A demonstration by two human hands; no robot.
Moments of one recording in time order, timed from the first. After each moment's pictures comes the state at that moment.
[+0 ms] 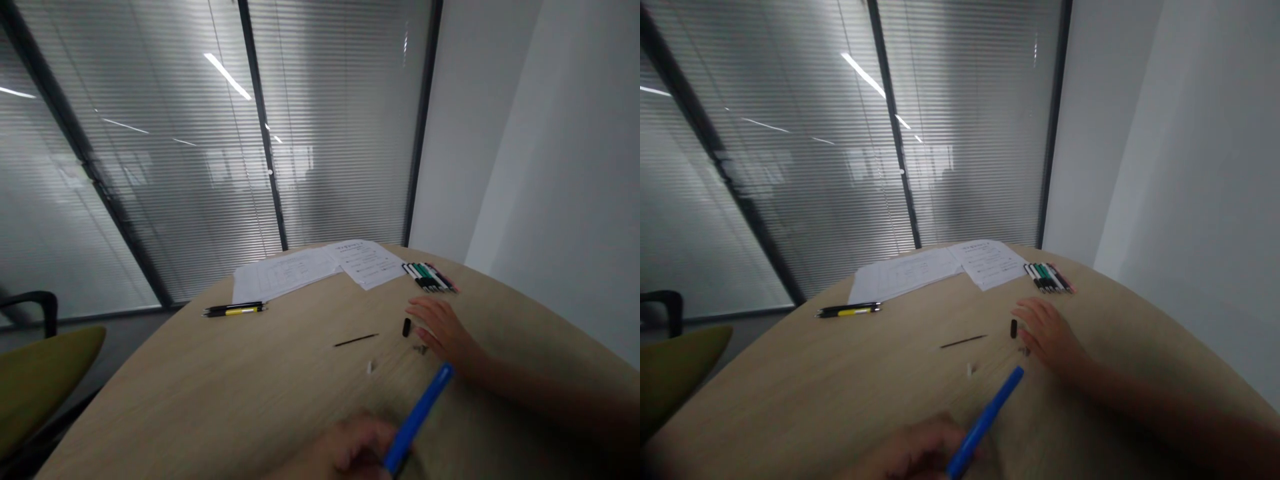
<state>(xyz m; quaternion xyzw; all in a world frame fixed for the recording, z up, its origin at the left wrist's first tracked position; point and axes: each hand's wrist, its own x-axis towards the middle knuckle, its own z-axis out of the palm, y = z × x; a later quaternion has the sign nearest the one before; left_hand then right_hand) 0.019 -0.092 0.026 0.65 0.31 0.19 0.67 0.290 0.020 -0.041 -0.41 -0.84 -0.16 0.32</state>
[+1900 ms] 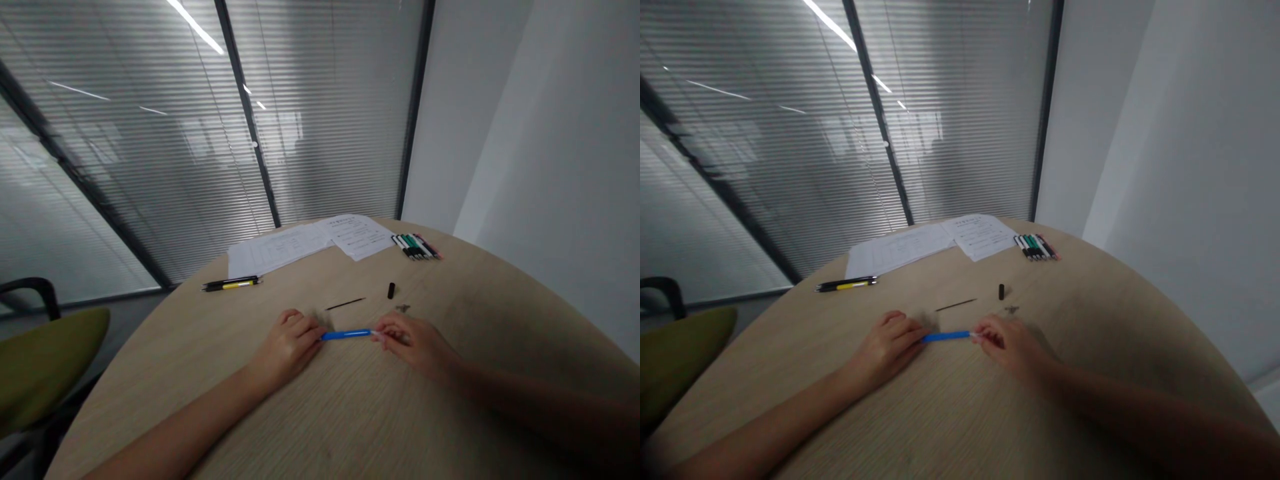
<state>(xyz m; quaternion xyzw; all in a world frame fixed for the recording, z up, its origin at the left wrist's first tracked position) -0.026 -0.028 -0.004 0.93 0.25 0.24 -0.12 0.221 -0.062 -0.016 -0.49 -0.76 0.27 0.34</state>
